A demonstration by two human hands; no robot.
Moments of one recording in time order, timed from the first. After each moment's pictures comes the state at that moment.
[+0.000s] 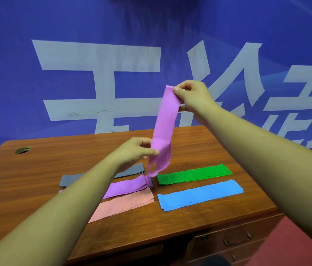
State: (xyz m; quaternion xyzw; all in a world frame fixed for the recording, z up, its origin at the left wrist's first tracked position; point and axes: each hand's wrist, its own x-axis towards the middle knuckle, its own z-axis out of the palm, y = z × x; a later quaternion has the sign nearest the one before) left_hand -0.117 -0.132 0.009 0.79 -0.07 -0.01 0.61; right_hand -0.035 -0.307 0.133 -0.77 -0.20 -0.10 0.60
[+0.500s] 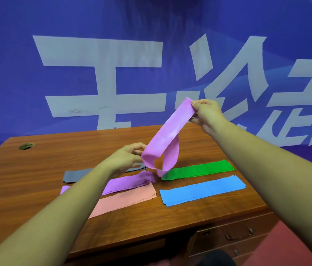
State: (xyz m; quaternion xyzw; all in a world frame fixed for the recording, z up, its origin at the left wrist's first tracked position) left_hand -0.130 -0.110 -0.018 0.79 0.03 -0.06 0.61; right_hand 0.004 -0.335 0.073 -0.68 -0.04 -0.02 0.73
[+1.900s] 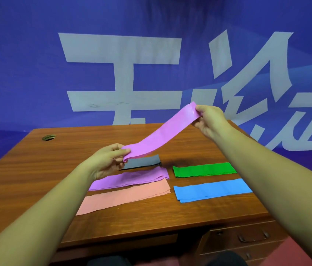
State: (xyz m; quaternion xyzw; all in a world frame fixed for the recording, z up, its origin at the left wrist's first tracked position) left_hand -0.171 -0.027 -0.039 0.61 0.15 -0.02 0.78; right_hand -0.022 -0.296 0.061 -0.57 -0.02 0.07 0.82
